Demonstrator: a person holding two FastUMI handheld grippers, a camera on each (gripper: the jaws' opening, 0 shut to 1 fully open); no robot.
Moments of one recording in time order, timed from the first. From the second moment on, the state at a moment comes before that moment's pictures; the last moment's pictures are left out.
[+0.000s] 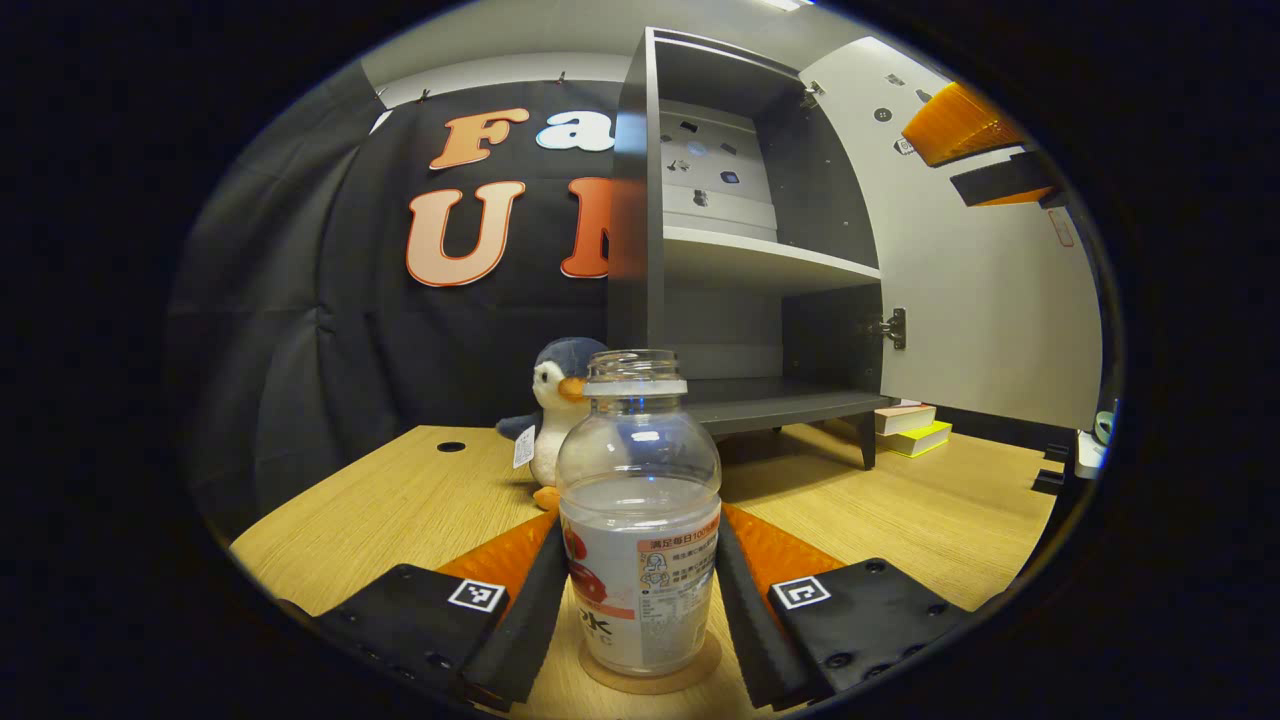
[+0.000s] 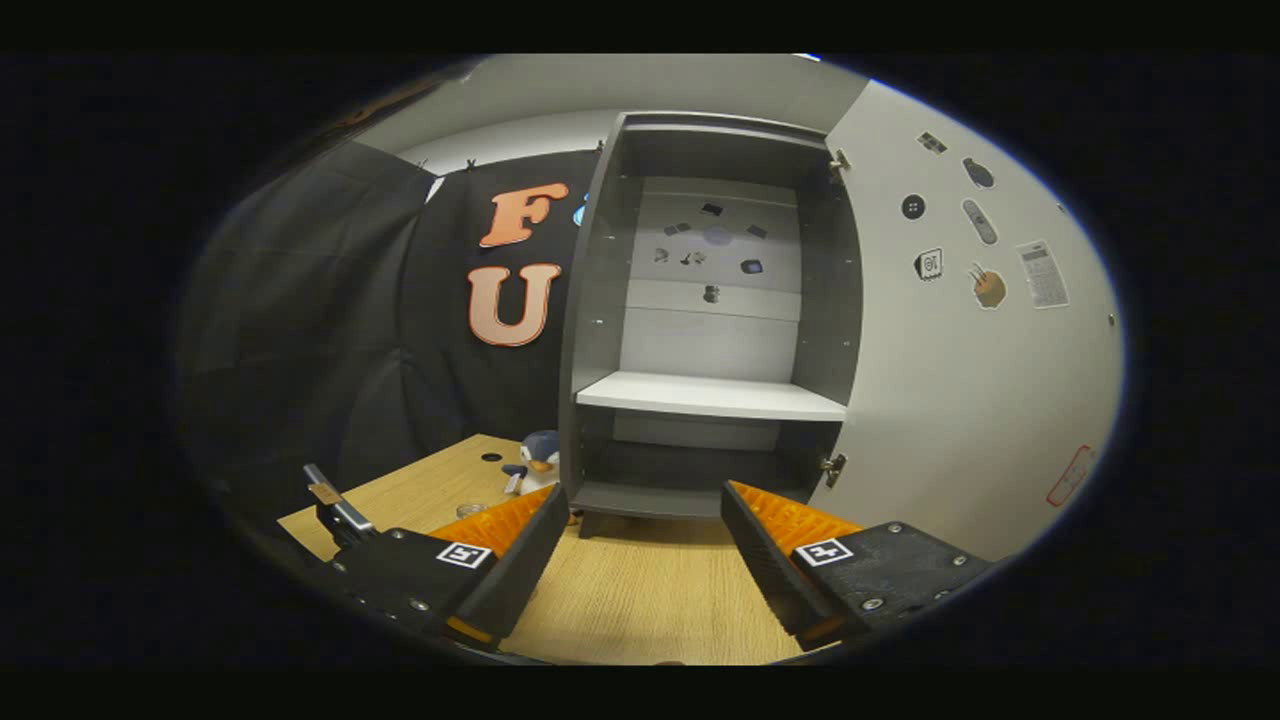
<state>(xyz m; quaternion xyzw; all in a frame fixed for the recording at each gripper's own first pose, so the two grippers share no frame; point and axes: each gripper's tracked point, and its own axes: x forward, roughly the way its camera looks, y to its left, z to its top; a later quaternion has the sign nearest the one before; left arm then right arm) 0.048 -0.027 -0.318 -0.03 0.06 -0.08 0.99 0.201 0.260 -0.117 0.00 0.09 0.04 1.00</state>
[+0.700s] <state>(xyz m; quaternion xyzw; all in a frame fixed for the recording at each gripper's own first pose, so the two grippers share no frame) 0.041 -0.028 -0.333 -0.02 0.08 -0.07 0.99 0.204 0.260 -0.129 0.00 0.11 0.04 0.99</state>
